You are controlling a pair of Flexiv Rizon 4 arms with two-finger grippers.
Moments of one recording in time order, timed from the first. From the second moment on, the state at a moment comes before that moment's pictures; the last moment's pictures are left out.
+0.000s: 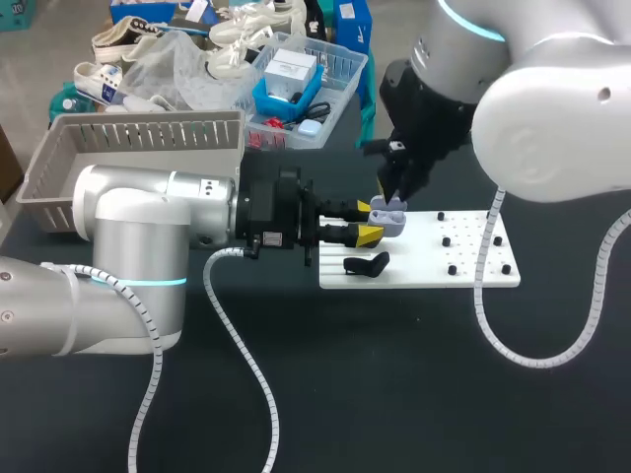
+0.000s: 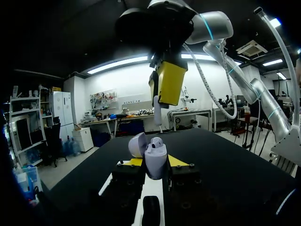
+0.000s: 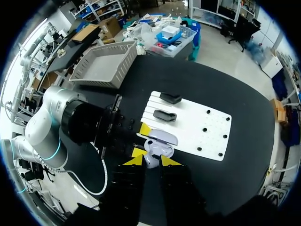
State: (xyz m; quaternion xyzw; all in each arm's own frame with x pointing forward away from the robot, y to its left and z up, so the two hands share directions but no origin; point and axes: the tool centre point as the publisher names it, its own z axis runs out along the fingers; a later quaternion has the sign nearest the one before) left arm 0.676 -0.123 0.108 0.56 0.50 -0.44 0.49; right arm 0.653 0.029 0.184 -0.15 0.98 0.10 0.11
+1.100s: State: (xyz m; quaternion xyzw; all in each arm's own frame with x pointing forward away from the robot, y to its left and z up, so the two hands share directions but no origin) left arm 0.676 -0.123 0.108 0.56 0.50 -0.44 0.49; right arm 0.661 0.035 0.166 -0.15 0.98 0.10 0.11
